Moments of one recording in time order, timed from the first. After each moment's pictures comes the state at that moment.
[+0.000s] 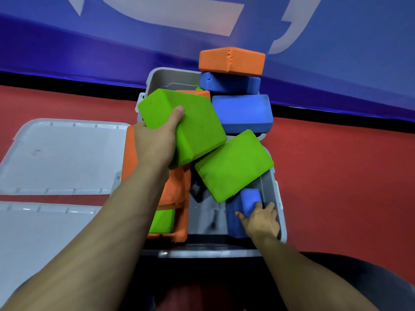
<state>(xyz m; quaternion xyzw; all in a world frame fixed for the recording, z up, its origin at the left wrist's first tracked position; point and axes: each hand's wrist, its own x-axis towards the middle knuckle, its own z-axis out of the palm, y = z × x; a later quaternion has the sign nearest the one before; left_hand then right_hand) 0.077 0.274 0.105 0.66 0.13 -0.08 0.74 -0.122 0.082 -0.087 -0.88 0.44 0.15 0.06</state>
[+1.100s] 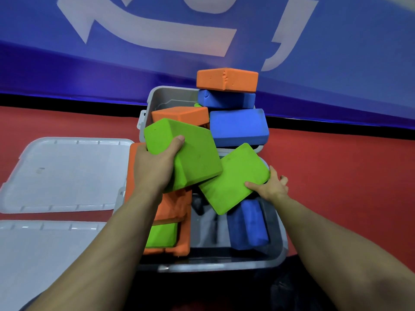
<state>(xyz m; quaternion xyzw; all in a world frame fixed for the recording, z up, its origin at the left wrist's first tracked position) 0.073 0.293 0.097 0.75 0.12 -0.10 0.64 -0.040 0.006 -0.014 -0.80 0.49 0.09 0.33</state>
